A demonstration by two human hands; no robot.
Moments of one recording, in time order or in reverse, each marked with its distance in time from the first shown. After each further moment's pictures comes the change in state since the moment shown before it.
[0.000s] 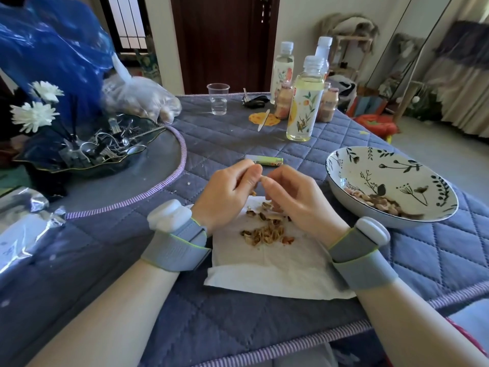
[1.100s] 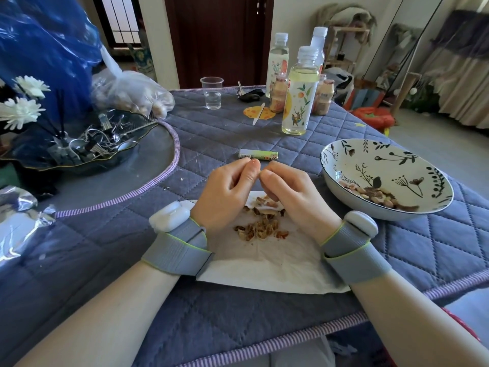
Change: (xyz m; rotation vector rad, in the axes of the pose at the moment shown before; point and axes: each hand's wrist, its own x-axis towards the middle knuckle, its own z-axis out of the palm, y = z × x) left_hand -0.005 0.017 0.011 -0.125 0.037 -0.023; right_hand -0.002 -0.010 0.000 0.068 -0.032 -0.002
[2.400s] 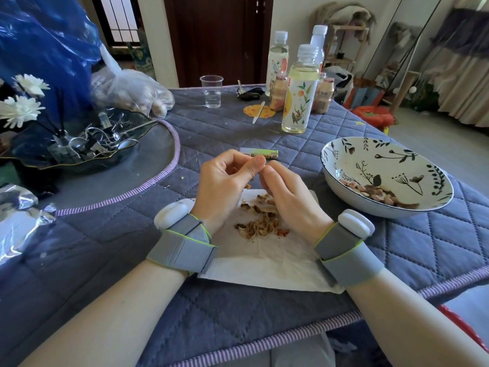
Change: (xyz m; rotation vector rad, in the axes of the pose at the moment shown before) left_hand 0.002 0.008 0.006 -0.312 0.242 -0.187; right_hand -0.001 0.006 0.009 -0.103 0.062 0.051
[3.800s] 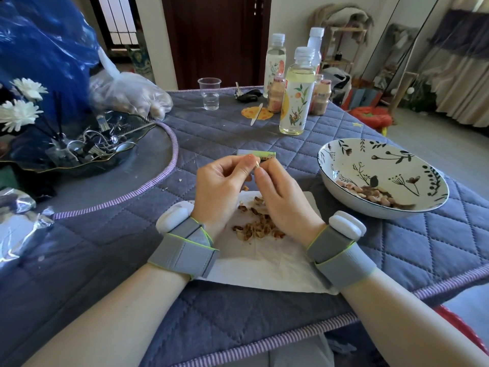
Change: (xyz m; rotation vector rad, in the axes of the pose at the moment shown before) left_hand 0.000 -0.003 0.005 -0.066 0.100 -0.039; right_hand 0.000 0.000 0.005 -0.085 0.055 -0.035
